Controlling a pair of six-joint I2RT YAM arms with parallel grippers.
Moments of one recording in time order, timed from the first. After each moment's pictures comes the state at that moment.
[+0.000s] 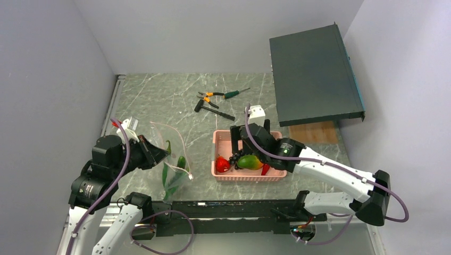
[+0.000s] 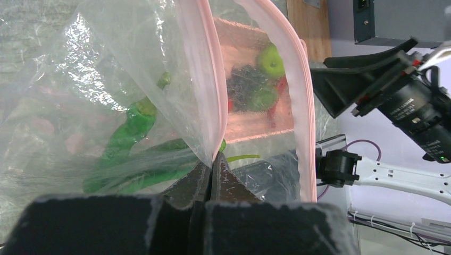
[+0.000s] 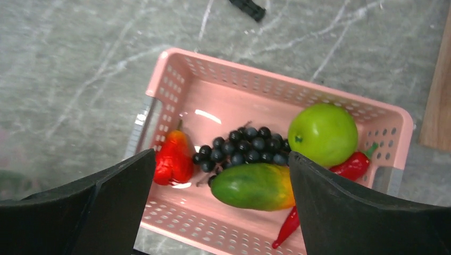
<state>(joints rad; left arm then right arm) -0.26 0.51 1.00 -0.97 0.31 -0.64 1.03 1.12 1.01 -0.54 0.57 0.53</state>
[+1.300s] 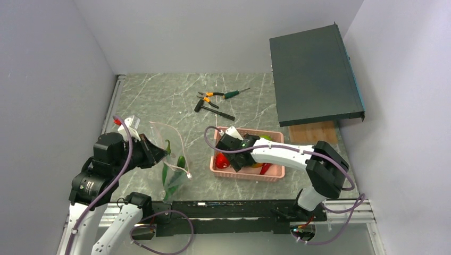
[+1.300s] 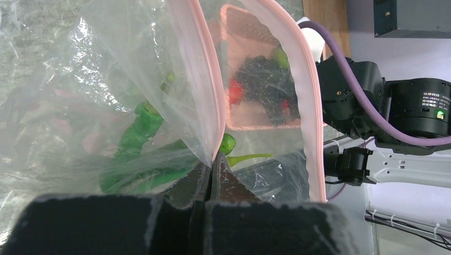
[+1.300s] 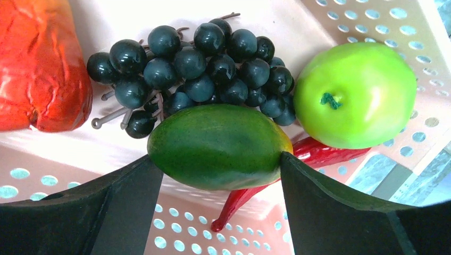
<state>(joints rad) -0.26 0.54 1.01 -0.99 0.29 -0.58 1.01 1.60 1.04 -0.77 0.49 0.37</state>
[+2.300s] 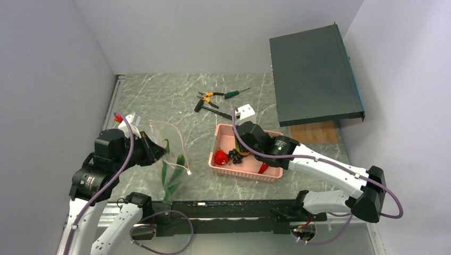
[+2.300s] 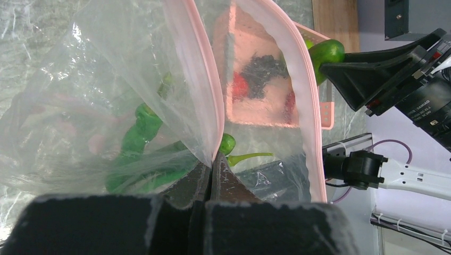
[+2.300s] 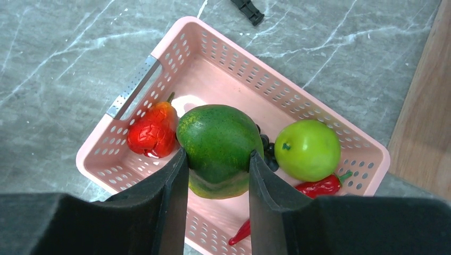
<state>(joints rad) -0.26 0.59 1.05 -1.01 0.27 -0.56 1.01 1.20 1.03 -0.55 0.53 0.33</state>
